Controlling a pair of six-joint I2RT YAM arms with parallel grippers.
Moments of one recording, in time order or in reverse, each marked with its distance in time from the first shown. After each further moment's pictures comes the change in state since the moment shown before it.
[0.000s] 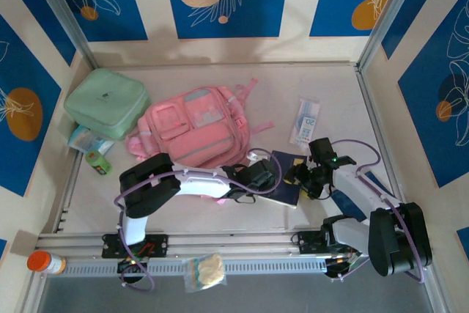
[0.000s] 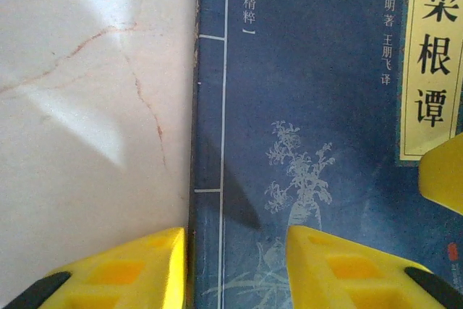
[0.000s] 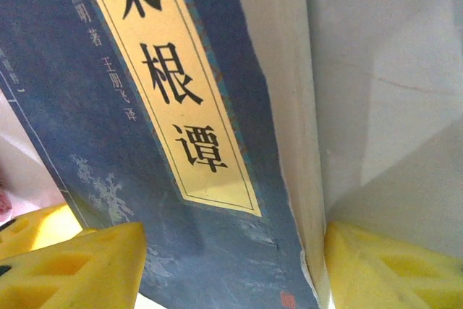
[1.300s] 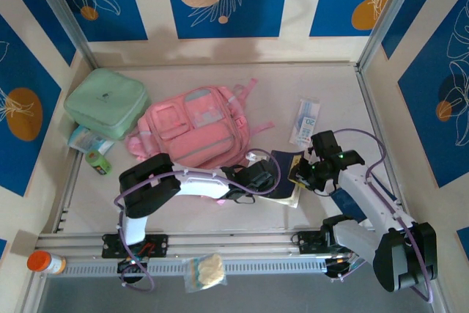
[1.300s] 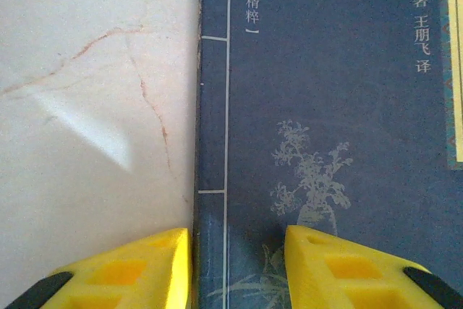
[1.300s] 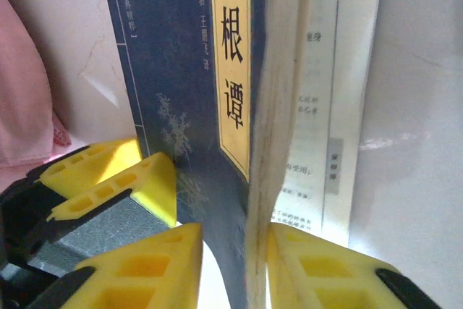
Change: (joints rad) left arm 0.001 -0.002 -0.021 0.032 -0.007 -0.010; right arm 0.029 -0.109 0.147 -0.207 0.000 -0.096
